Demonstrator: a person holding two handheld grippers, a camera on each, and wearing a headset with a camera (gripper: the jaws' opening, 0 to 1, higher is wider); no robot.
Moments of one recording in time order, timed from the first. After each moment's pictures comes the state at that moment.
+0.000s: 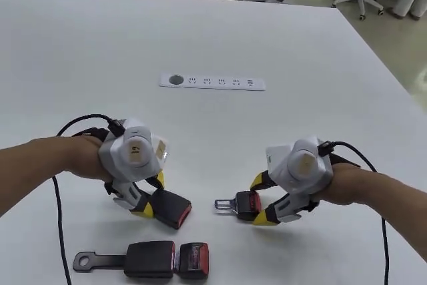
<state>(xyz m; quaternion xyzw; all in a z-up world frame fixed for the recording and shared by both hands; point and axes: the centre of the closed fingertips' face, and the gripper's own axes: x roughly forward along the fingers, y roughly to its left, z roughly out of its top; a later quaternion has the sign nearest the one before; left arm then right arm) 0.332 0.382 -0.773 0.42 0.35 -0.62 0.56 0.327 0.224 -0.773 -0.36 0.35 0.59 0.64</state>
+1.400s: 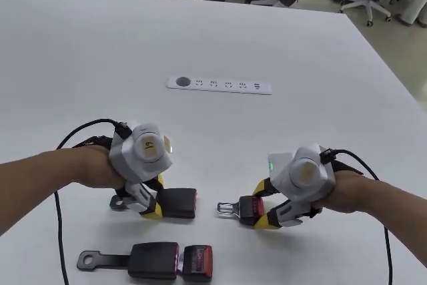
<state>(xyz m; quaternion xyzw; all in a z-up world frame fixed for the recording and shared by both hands) 0.338 0.385 -0.780 0.34 0.42 -0.56 0.63 0.329 0.227 -0.775 -0.37 0.34 0.59 0.63</state>
